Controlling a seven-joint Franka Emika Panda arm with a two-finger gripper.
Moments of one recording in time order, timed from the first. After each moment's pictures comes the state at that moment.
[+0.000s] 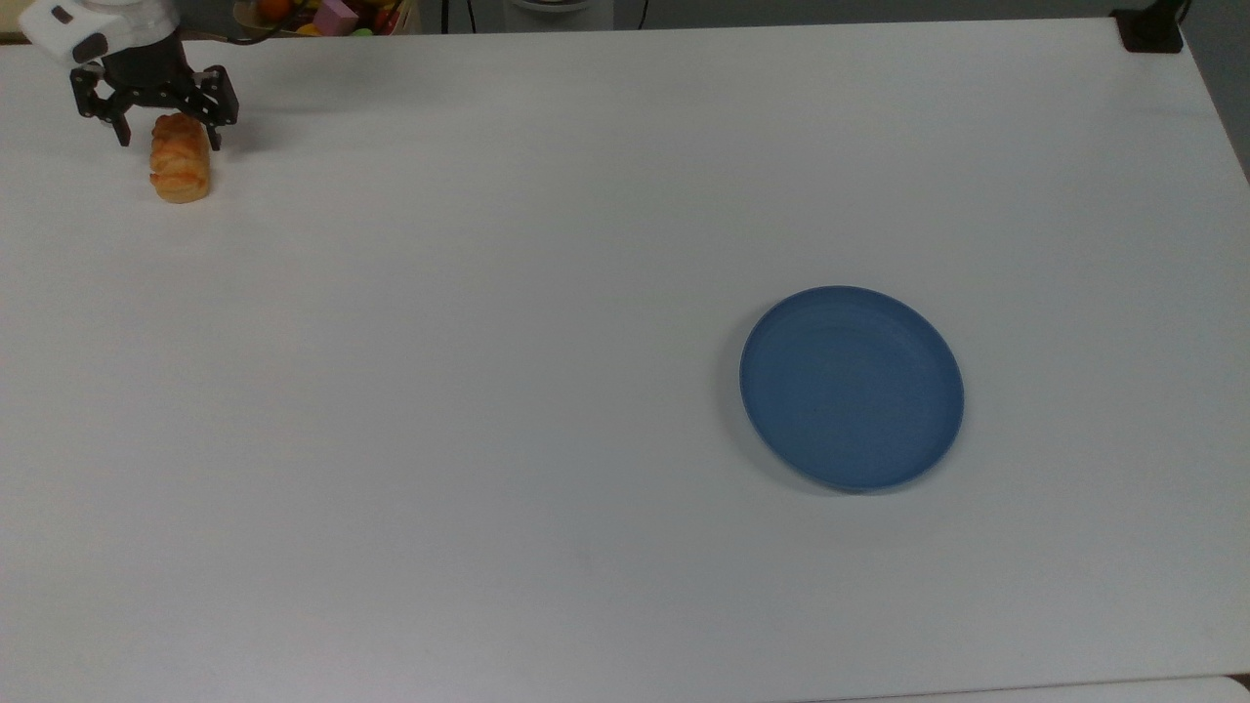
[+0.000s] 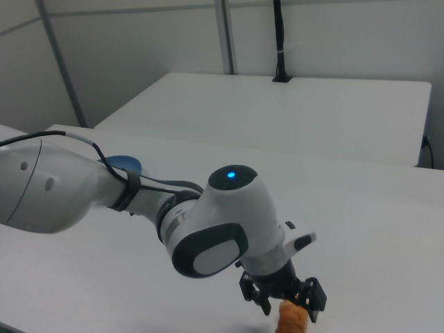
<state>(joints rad) -0.22 0.20 -0.40 -2.15 0.00 2.54 -0.78</state>
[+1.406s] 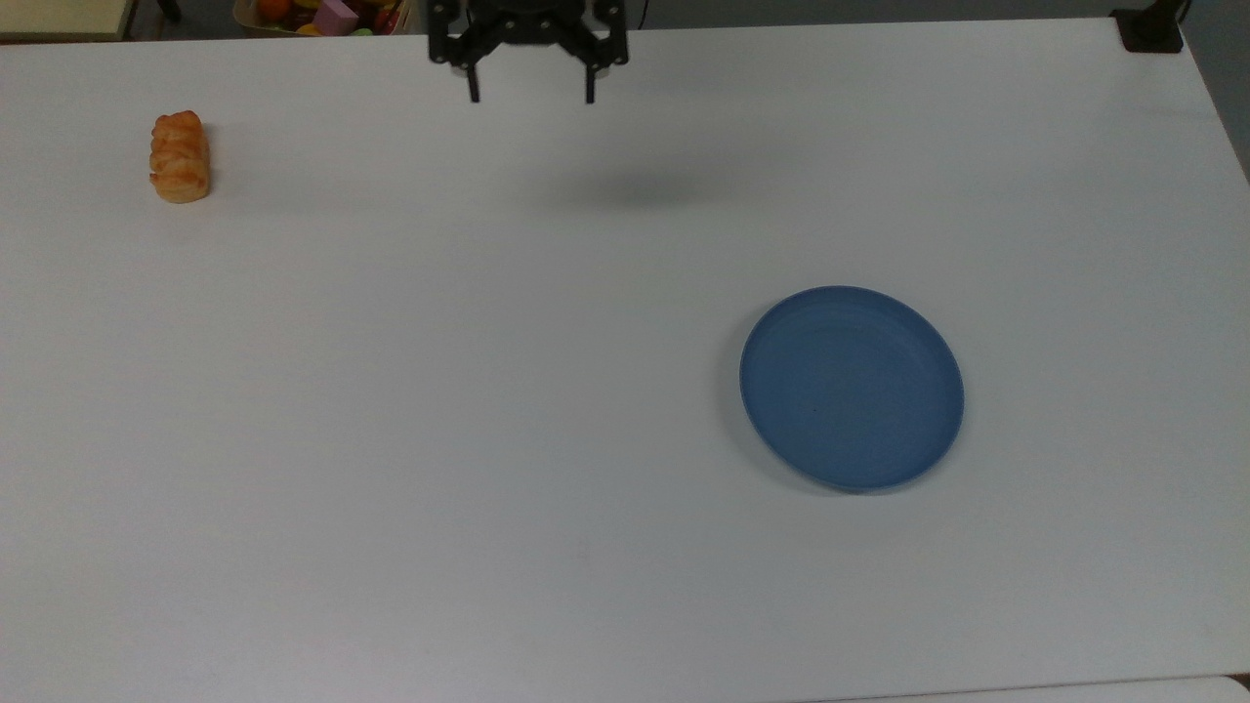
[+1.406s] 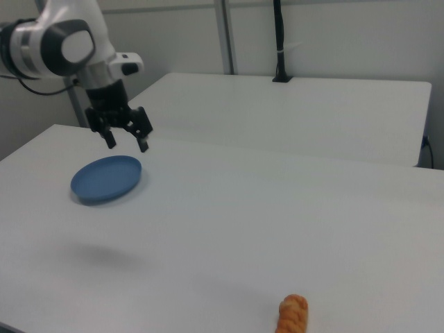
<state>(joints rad) 0.06 0.03 0.07 -1.70 -0.06 1.80 0.03</state>
